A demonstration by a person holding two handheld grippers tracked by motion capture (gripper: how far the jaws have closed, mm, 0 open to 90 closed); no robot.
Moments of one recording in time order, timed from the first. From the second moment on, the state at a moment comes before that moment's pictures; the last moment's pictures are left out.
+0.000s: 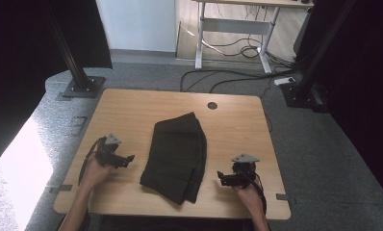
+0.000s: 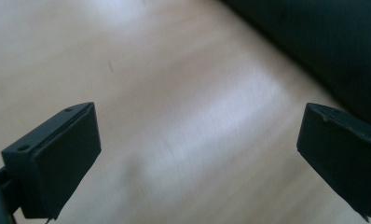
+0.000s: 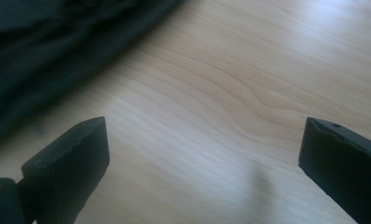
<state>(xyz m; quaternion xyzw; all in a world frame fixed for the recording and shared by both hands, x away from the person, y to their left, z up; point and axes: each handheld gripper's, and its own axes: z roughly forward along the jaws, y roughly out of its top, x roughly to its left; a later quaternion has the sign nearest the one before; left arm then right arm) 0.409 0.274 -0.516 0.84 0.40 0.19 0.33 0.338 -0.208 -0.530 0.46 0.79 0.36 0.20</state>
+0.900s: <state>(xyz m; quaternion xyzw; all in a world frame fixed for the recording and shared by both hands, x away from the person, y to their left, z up) 0.475 0.180 -0.525 0.87 0.35 0.19 0.30 0.338 -0.132 -0.548 0.42 0.82 0.34 0.17</state>
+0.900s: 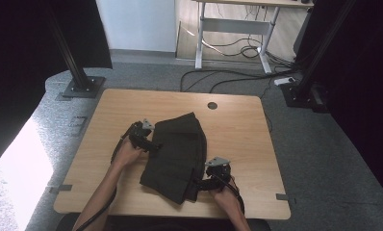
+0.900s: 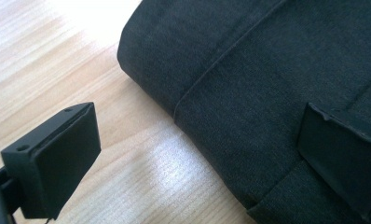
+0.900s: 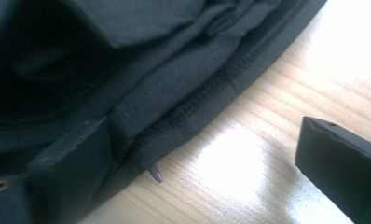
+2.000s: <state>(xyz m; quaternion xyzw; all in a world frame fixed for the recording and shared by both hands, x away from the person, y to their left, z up) 0.419 0.212 -0.508 0.85 0.34 0.22 0.33 0.392 -0.173 -0.533 0.45 0.82 0.31 0.19</state>
